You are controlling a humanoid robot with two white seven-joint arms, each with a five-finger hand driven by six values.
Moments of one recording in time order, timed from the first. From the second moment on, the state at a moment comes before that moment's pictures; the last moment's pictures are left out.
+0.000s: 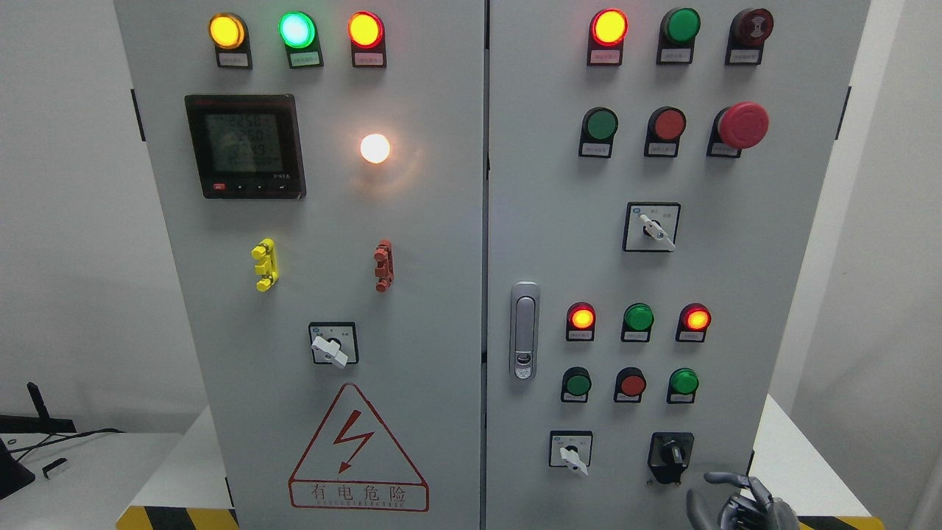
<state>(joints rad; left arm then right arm) -0.04 -0.09 0.10 0.08 0.00 -0.16 0.06 -0.09 0.00 -0.10 -1.78 0.13 0.17 -0.08</state>
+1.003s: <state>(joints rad) -0.04 -0.09 0.10 0.08 0.00 -0.16 0.06 -0.12 0.00 -0.08 -1.75 0.16 0.20 -0.08</state>
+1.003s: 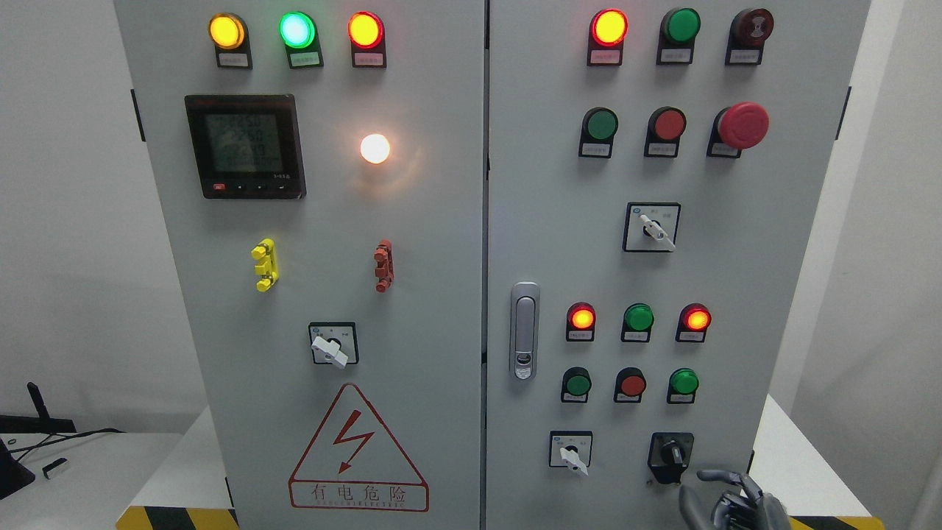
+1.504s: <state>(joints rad) -0.04 -0.09 0.10 0.08 0.00 -0.16 0.06 -0.13 0.00 -0.07 -1.74 0.16 0.20 -0.08</state>
